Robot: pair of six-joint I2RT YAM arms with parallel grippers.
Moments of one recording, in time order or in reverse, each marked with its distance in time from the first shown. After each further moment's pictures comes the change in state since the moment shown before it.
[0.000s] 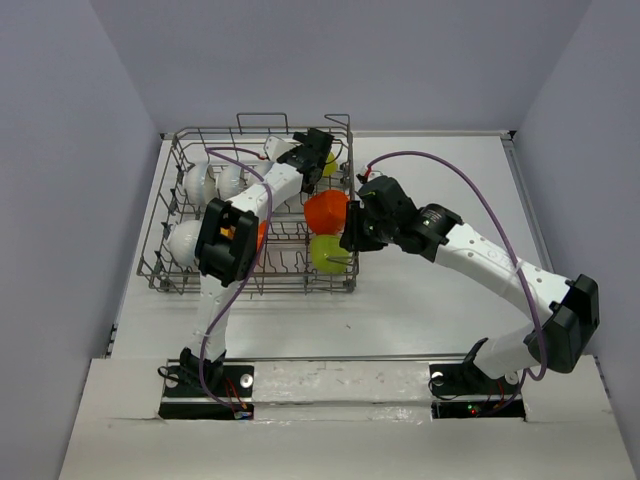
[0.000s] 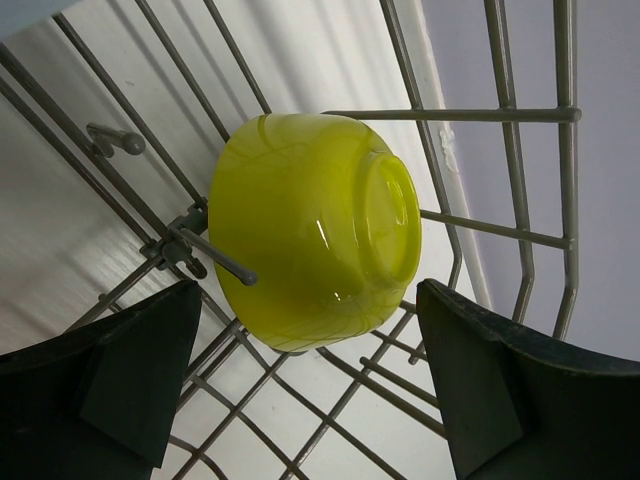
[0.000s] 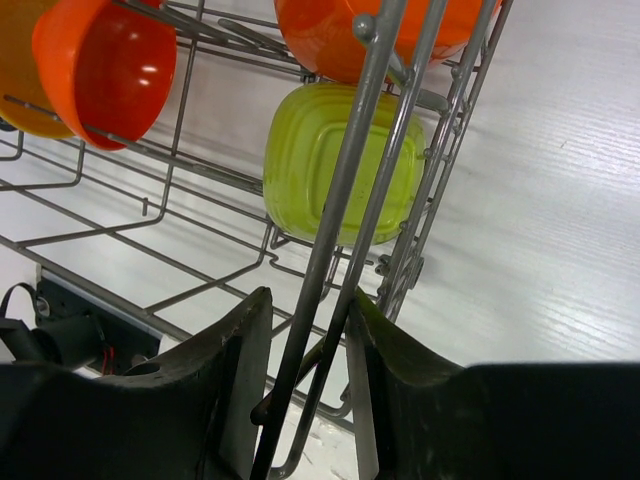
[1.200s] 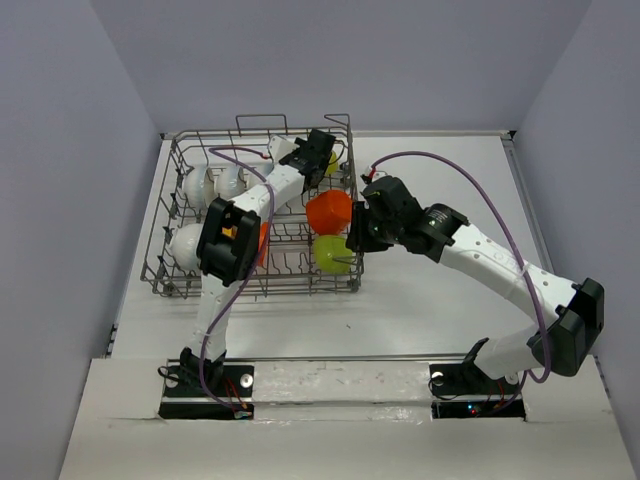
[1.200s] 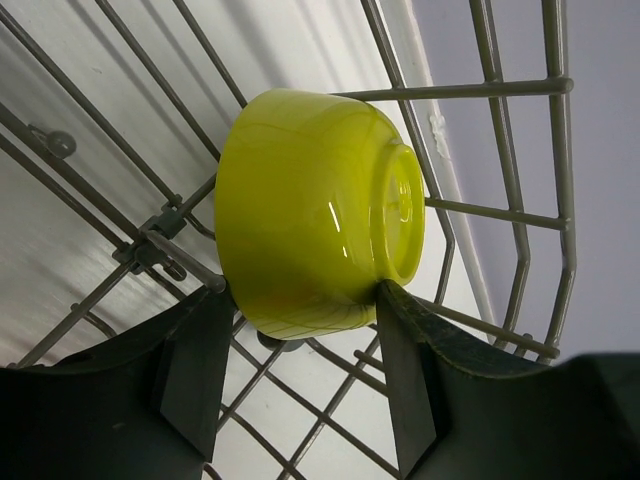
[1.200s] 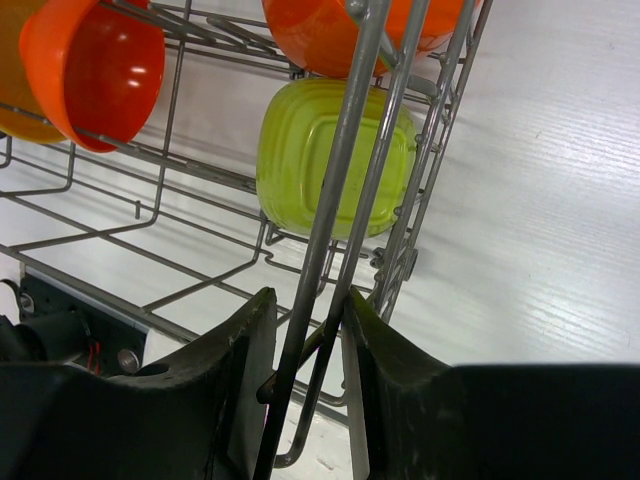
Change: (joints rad) left arm -0.006 0.019 0.007 0.037 0.015 0.027; right arm -0.007 -0.028 -0.001 -0.043 0.010 -0.016
